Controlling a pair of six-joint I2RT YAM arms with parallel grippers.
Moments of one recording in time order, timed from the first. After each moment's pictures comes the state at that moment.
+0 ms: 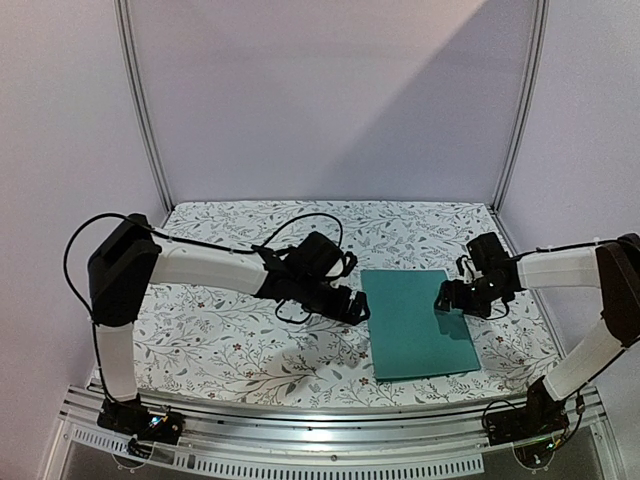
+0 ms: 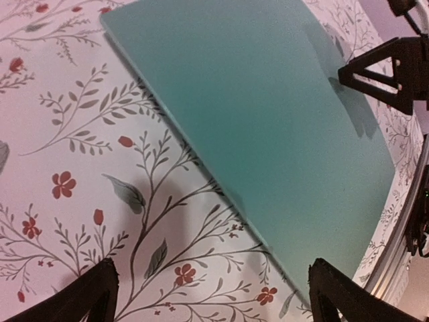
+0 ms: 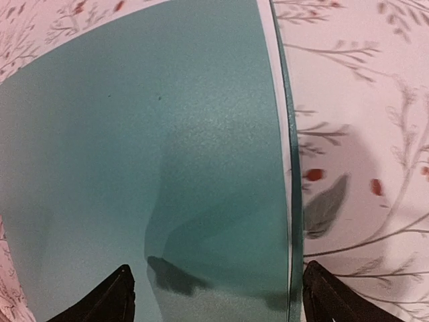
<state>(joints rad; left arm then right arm) -0.96 2.01 1.34 -0.21 0.12 -0.50 0.31 1.53 0.72 -0.31 -0.11 0.45</state>
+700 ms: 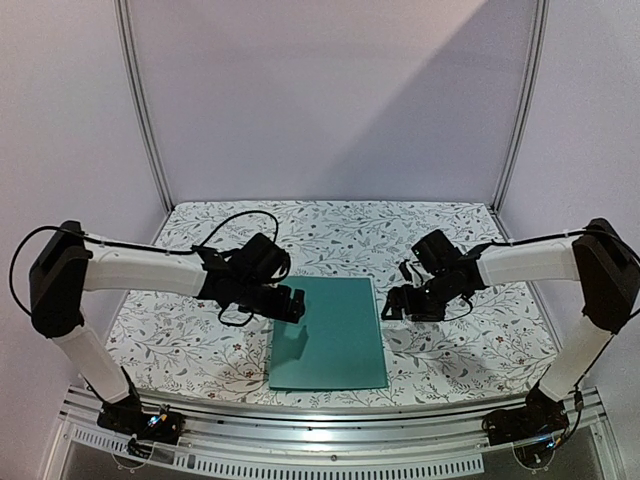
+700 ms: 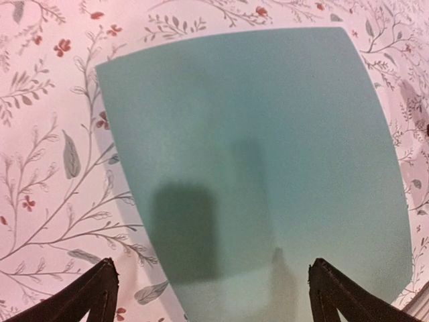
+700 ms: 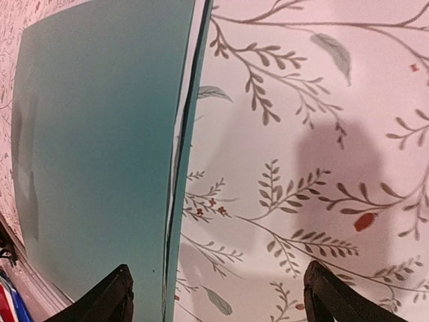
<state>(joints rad) -0.86 1.68 1.01 -0.34 -0.14 -0.55 0.64 1.69 0.94 -0.36 -0.24 0.57</state>
